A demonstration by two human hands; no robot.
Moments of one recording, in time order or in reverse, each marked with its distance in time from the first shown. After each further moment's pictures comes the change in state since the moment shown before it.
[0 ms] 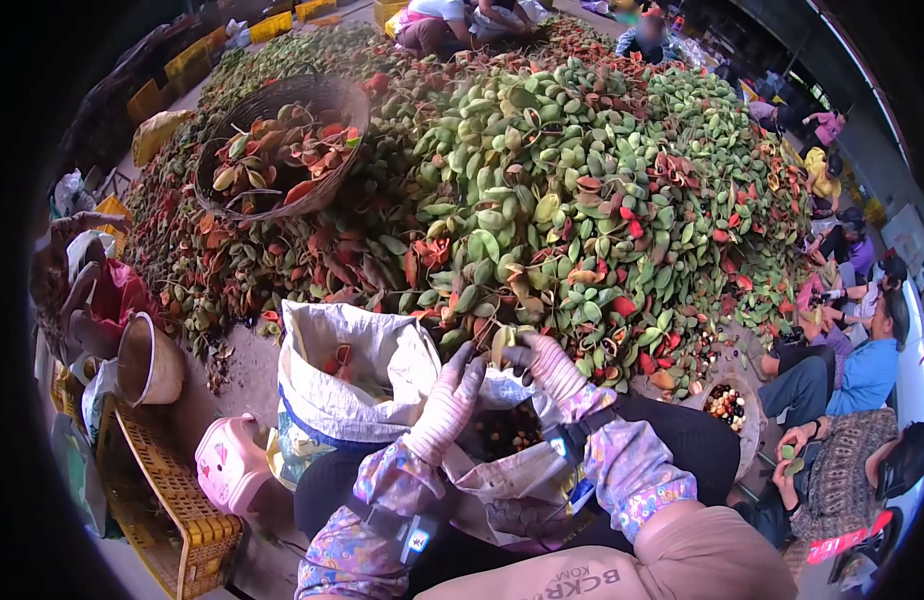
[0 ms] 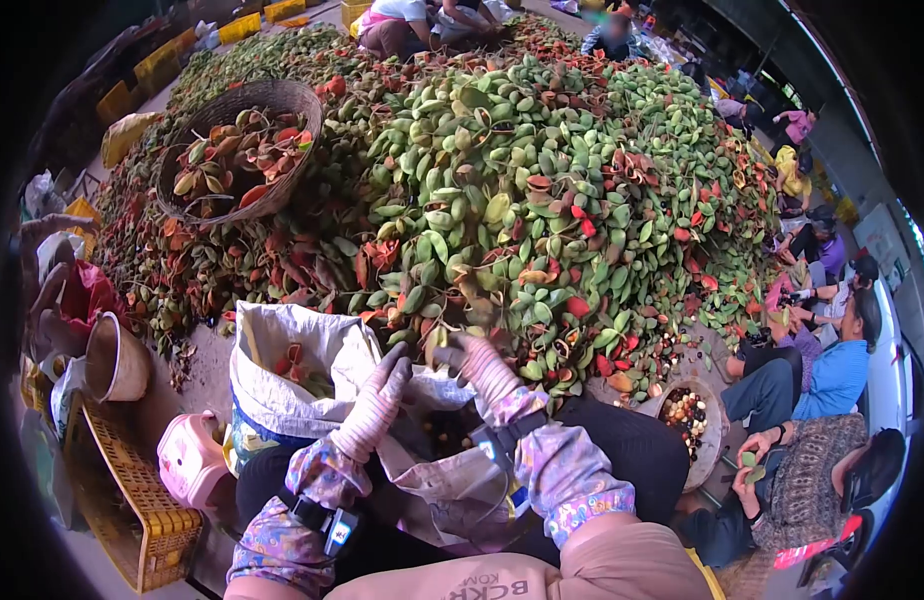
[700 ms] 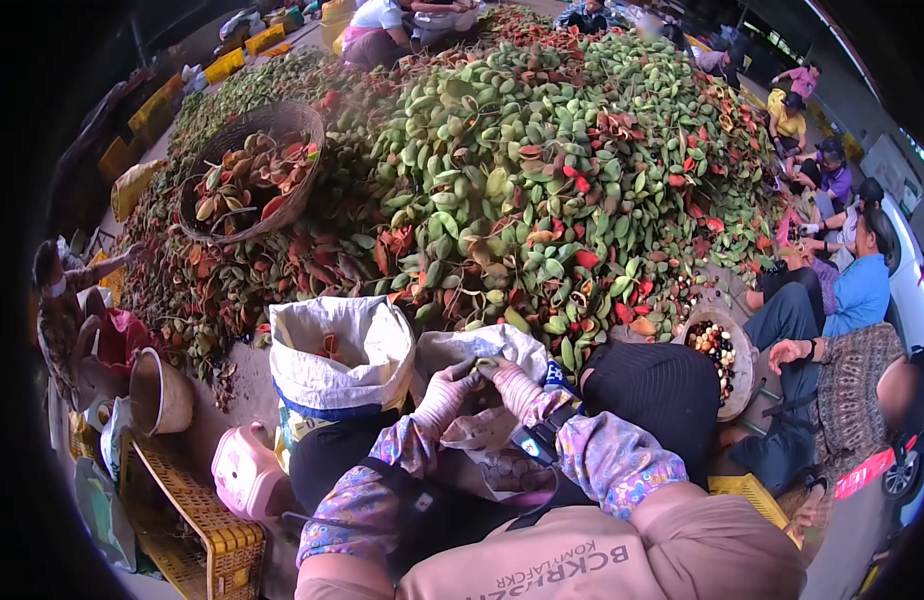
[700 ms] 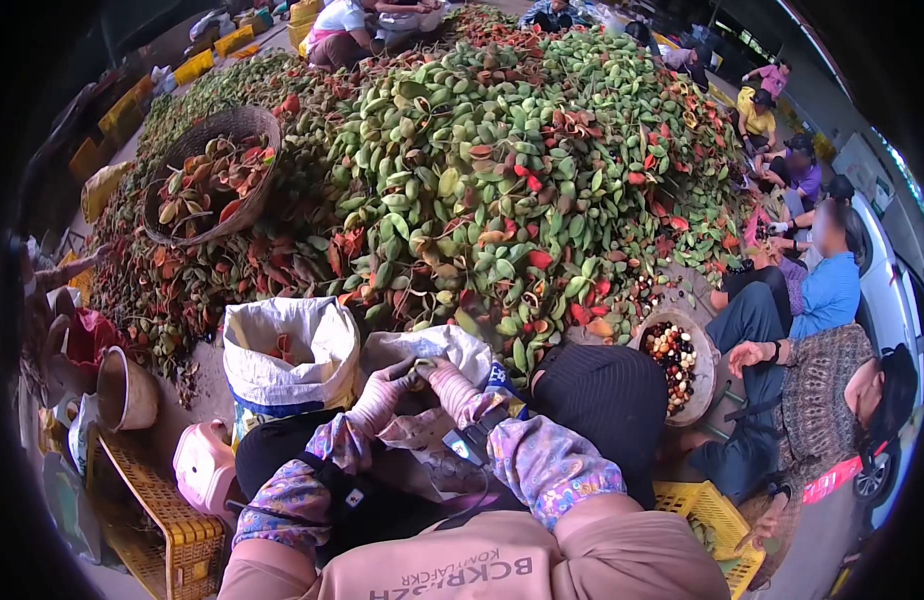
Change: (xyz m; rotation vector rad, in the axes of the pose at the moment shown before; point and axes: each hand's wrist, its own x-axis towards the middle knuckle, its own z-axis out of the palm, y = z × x) left_hand -0.014 -0.100 0.024 -0.208 -0.267 -0.147; right_hand -0.066 0.125 0.041 0.367 0.103 0.062
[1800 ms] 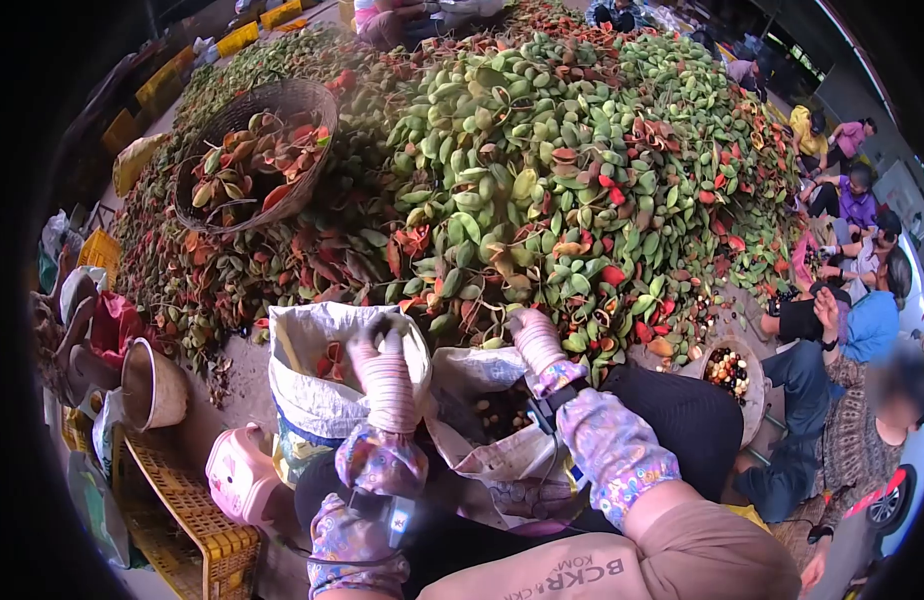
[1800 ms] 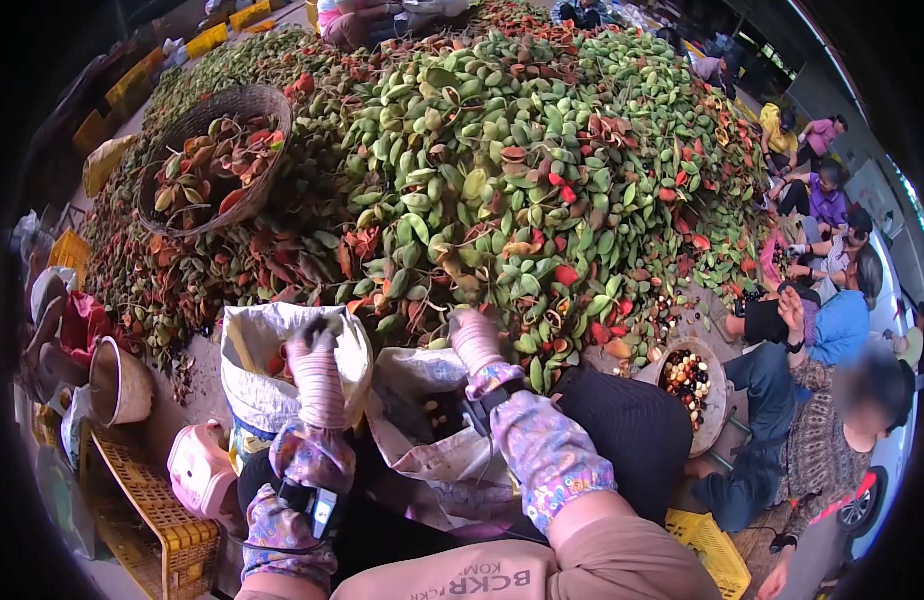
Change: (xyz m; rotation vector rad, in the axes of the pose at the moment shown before) left_hand 0.027 0.101 -0.068 0.363 0.893 0.660; right_hand 0.112 -0.065 -0.025 -1.001 0.392 -0.367
